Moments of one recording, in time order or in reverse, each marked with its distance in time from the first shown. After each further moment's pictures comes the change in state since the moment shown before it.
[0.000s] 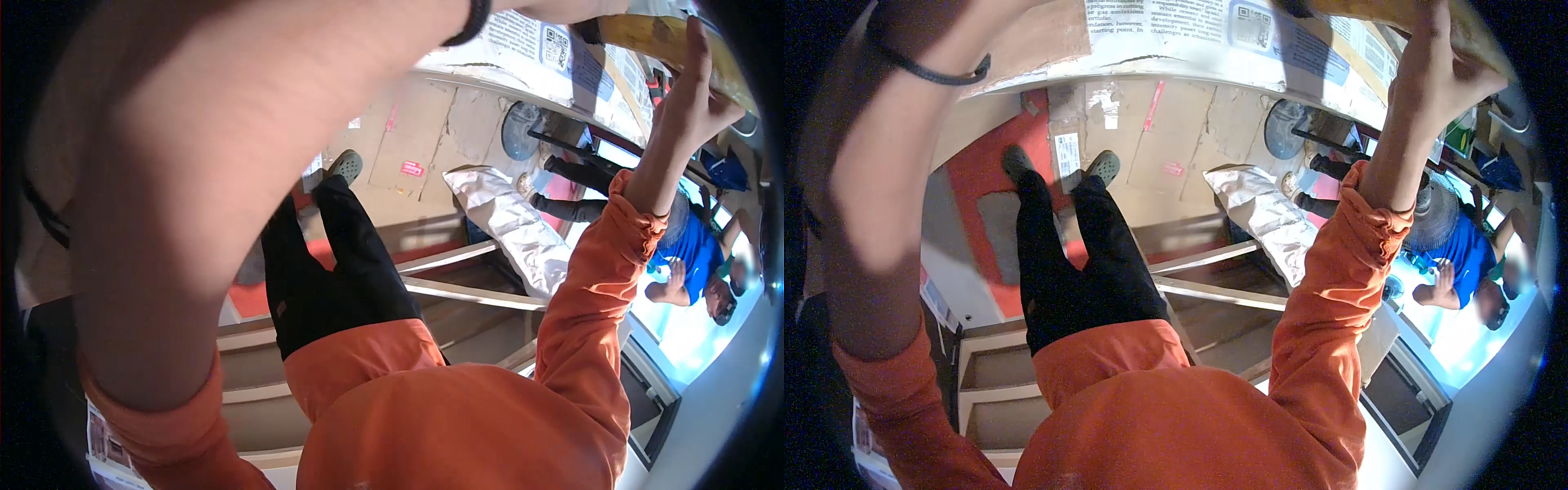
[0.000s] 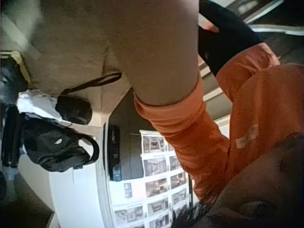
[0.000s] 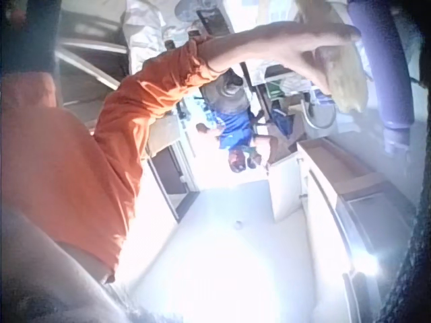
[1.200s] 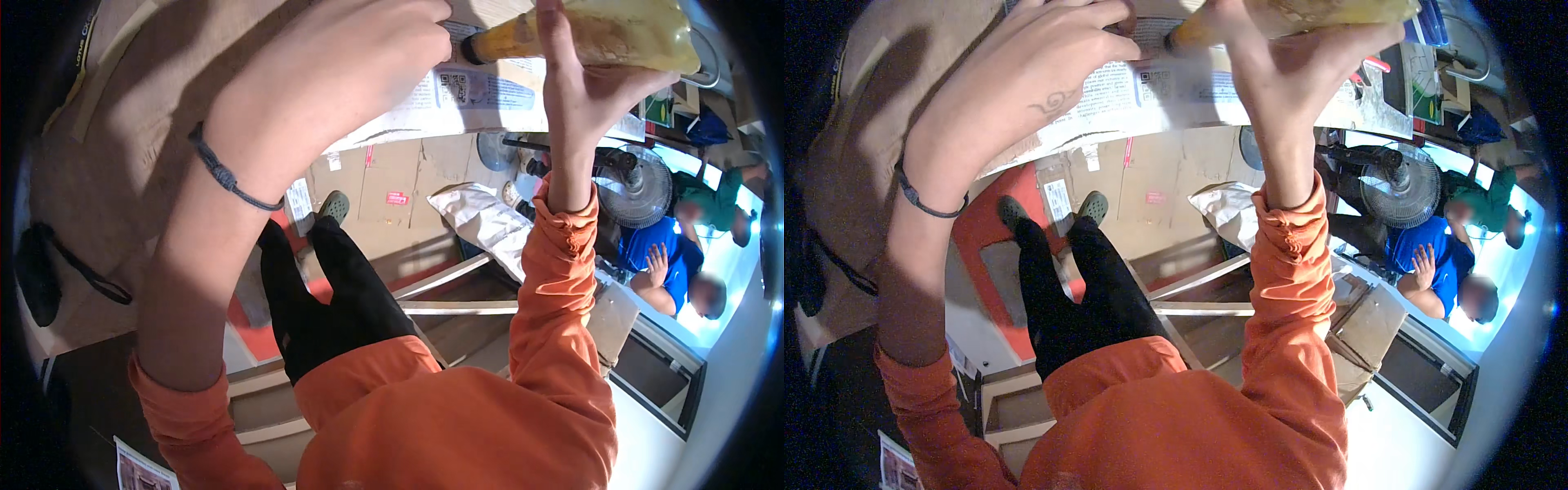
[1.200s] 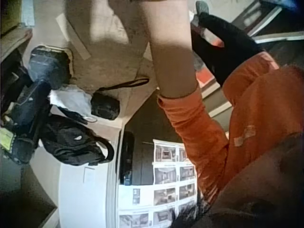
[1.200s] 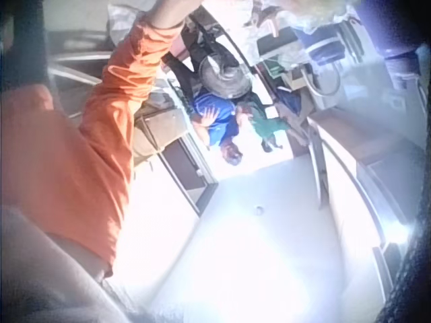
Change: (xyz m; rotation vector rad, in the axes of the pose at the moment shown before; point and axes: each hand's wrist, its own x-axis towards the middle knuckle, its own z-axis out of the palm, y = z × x) left_hand 0.084 -0.070 0.031 -0.158 -0.052 0.080; right_hand -0.010 0.010 0.026 -0.059 -0.017 0.048
